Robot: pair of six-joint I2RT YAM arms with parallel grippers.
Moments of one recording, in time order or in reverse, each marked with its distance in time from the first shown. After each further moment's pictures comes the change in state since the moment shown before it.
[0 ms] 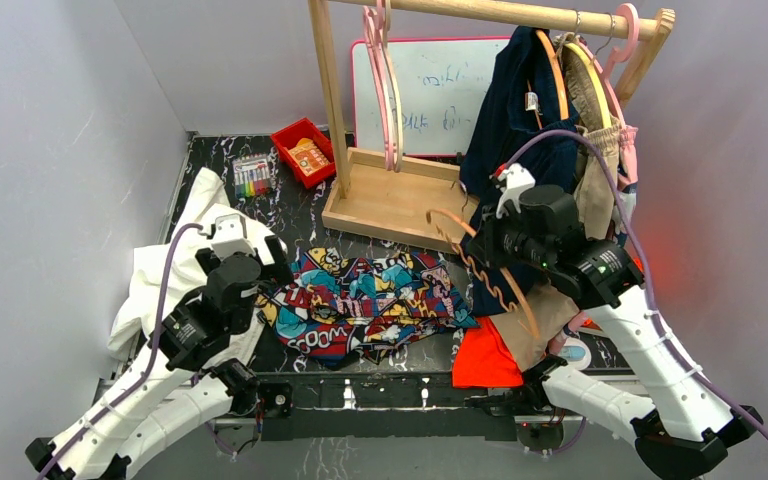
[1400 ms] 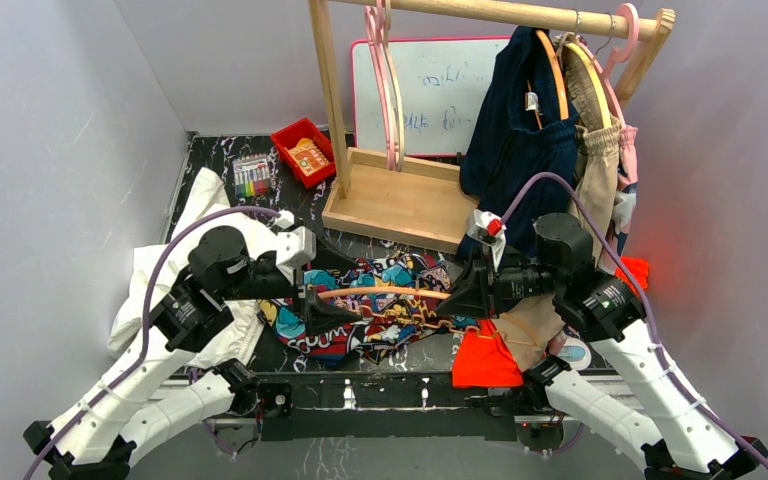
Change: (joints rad) left arm 0.000 0.123 0.179 0.328 1.455 0.458; right arm -0.002 -0.189 -0.266 0.249 -0.942 -0.186
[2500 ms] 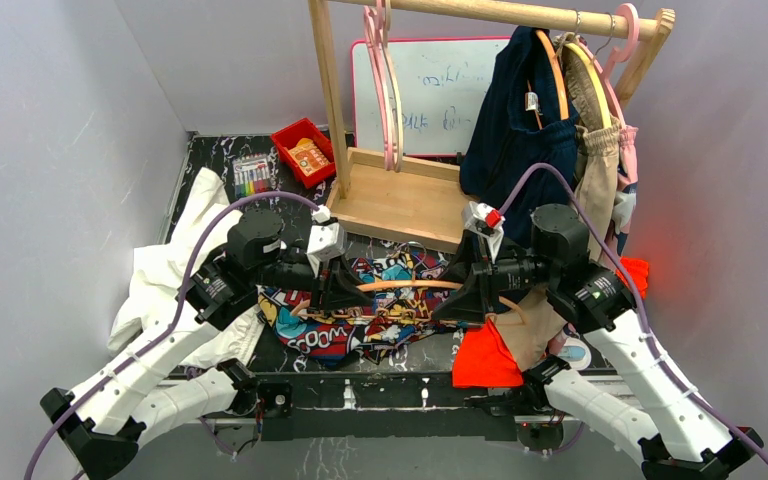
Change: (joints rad) left arm -0.001 0.169 0.031 -0.042 0.163 0.047; right arm -0.008 0.039 -0.010 0.121 -0.101 0.032
